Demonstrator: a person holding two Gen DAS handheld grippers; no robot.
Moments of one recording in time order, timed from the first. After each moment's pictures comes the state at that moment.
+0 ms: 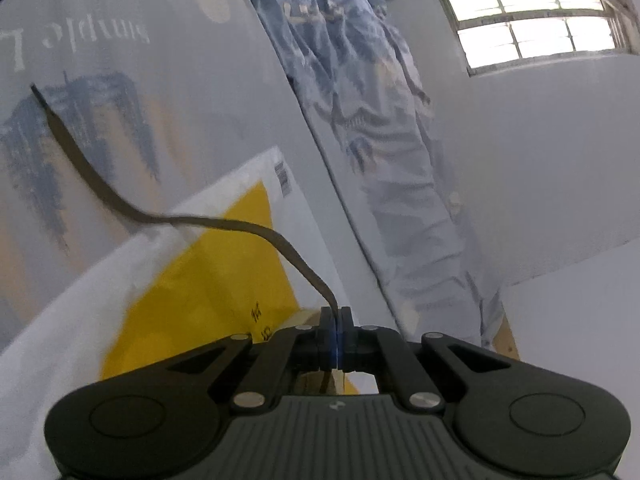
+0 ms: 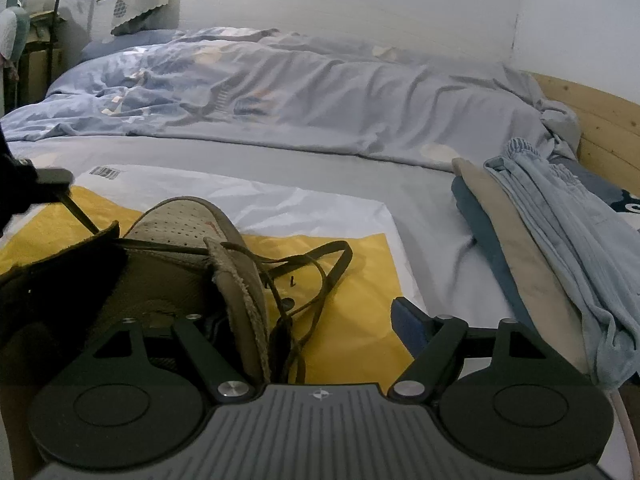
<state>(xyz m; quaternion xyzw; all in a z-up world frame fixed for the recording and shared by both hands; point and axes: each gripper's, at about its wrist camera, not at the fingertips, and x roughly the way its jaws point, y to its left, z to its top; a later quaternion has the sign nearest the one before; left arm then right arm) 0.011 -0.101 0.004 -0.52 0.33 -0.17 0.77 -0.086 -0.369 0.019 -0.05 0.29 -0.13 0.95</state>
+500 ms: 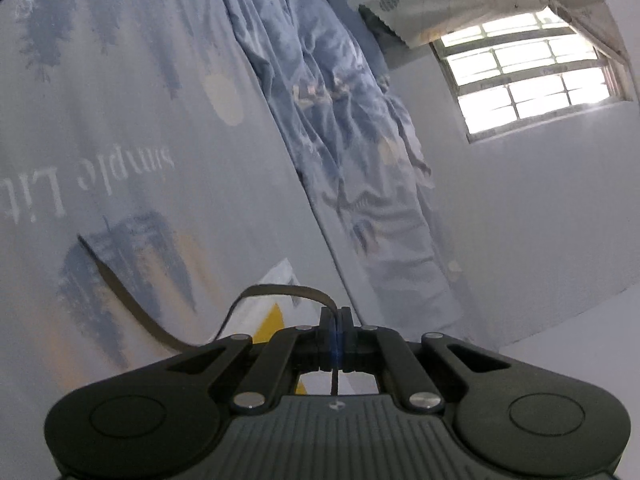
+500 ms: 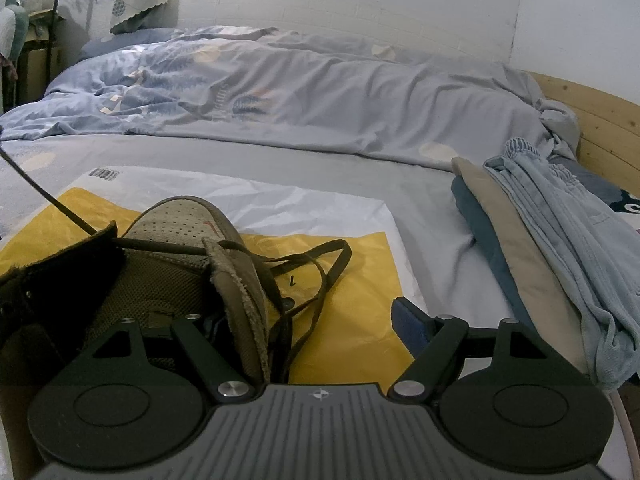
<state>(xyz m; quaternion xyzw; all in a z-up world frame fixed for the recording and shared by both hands) 0.014 -0.034 0.030 -0.53 0.26 -0.11 0.80 -0.085 -0.368 0.019 -0.06 0.29 -0.13 0.95</state>
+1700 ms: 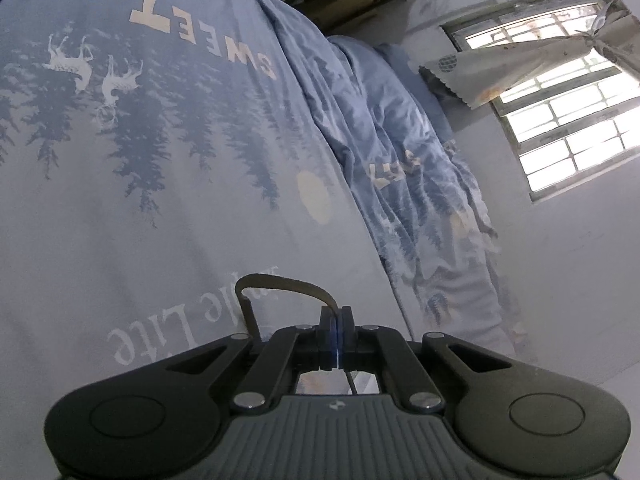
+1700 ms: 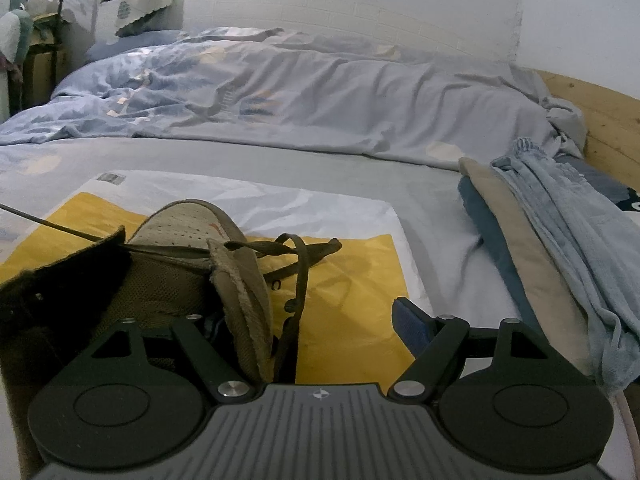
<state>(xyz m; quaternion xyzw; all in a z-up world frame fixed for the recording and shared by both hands) 0.006 0.036 0.032 -0.51 0.25 0.01 0.82 -0.087 -0.373 0.023 -0.05 0.29 -0.11 0.95</state>
